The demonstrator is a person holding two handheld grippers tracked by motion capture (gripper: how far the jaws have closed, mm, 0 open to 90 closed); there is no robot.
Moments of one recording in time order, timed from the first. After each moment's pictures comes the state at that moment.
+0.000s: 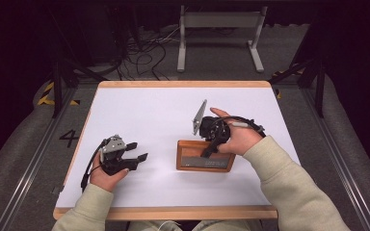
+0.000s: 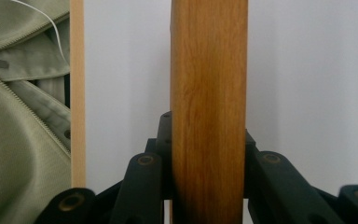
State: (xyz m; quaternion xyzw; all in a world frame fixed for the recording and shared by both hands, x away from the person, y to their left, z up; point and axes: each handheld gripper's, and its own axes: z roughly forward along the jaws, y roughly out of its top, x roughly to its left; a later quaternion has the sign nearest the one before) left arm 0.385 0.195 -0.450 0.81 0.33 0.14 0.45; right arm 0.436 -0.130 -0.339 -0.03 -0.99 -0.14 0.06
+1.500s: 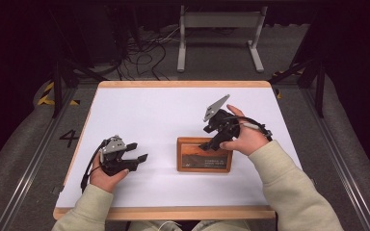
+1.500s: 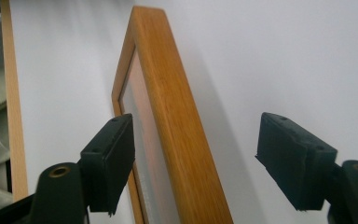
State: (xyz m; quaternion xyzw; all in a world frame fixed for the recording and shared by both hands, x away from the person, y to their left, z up) left arm 0.380 0.196 -0.448 0.81 0.33 0.14 0.46; right arm 0.442 -0.166 -0.342 -0.16 -0.94 -0.29 -0.04
